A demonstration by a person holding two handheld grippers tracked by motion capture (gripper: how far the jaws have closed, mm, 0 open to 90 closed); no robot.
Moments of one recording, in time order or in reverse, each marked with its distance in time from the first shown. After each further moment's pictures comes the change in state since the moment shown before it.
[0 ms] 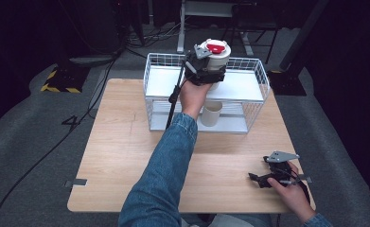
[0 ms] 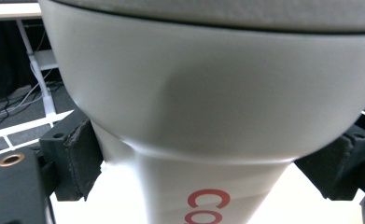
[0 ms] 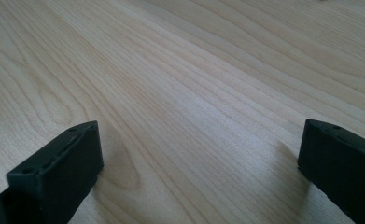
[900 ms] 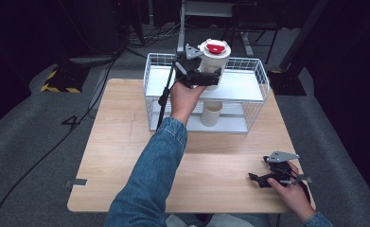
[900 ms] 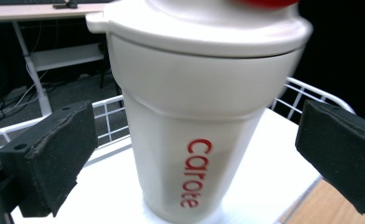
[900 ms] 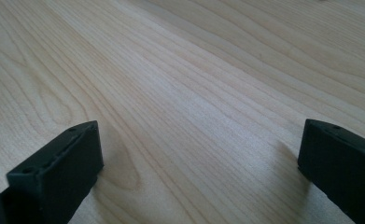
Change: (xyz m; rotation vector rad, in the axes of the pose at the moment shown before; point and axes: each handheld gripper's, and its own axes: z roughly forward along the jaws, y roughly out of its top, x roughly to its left) left arm 0.003 0.006 -0.046 -0.005 -0.029 0.011; right arm 0.000 0.000 0.000 0.000 0.000 -0.003
